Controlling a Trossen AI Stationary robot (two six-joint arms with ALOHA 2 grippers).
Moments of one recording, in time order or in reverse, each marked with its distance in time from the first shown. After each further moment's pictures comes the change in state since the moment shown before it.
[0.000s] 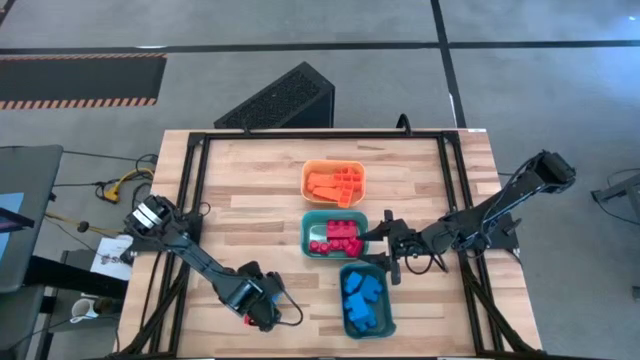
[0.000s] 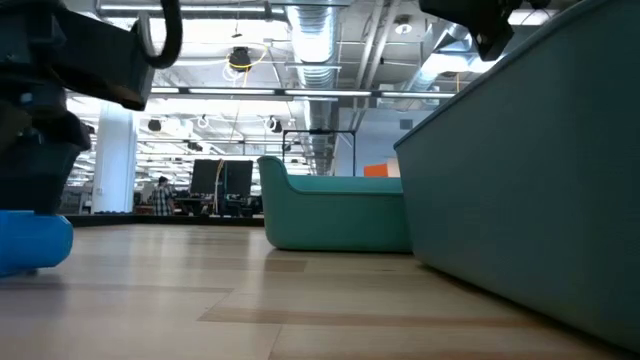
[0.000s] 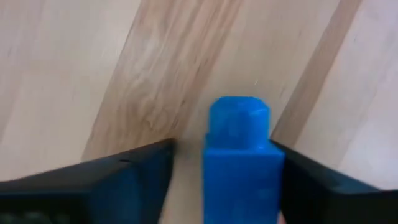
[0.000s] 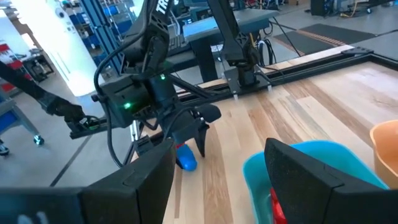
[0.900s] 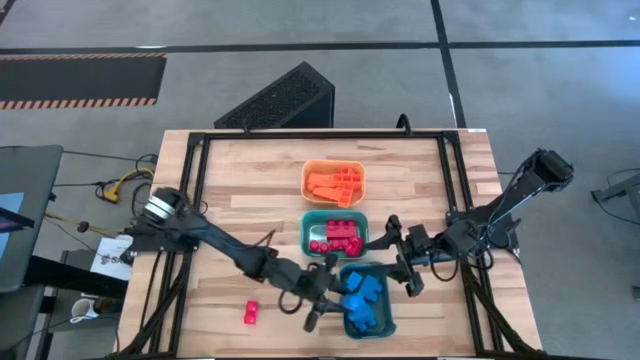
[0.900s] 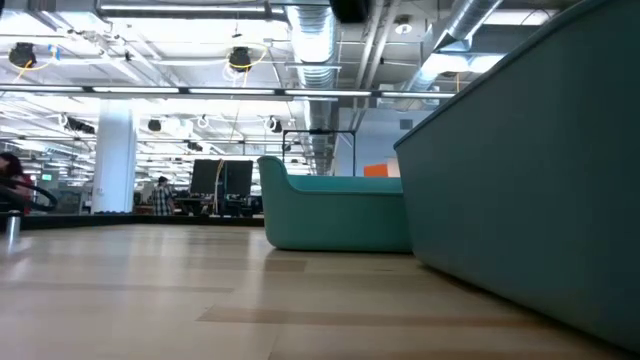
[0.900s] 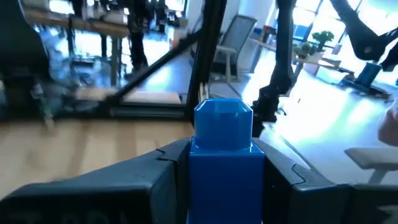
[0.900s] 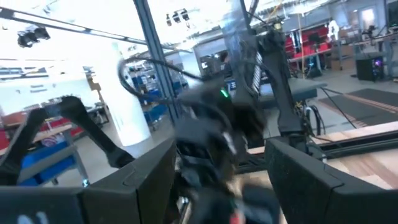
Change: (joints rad) left arm 0.229 0.008 0.006 1.356 0.078 0.887; right arm 0.100 0.000 0.001 0.353 -0.008 -0.155
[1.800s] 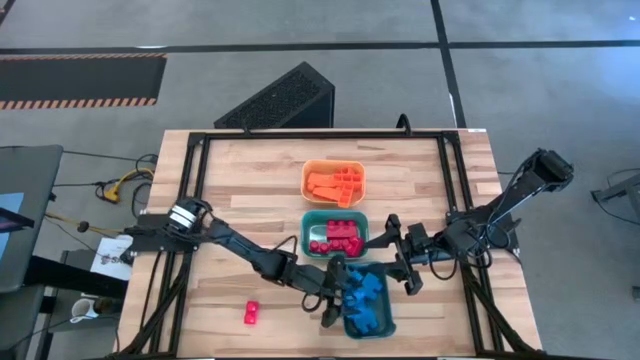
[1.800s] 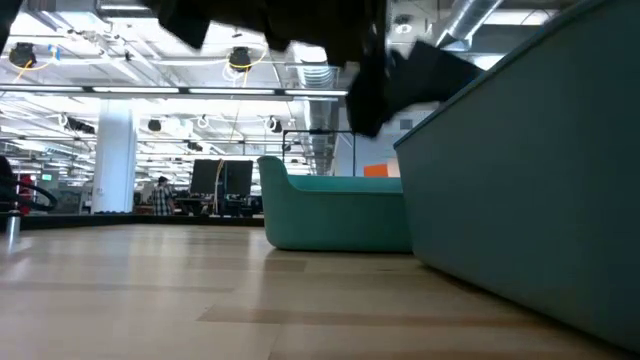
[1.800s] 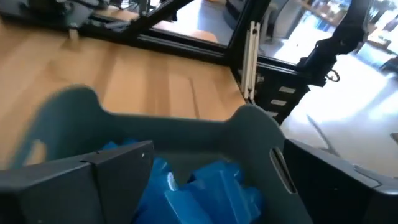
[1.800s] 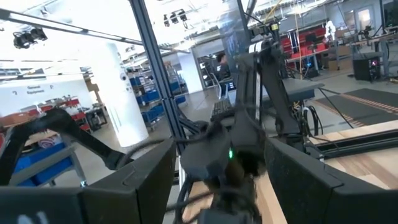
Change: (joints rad) left arm 0.048 0.194 0.097 -0.111 -0.026 -0.152; right arm -0.002 0.000 0.000 0.000 0.000 0.004
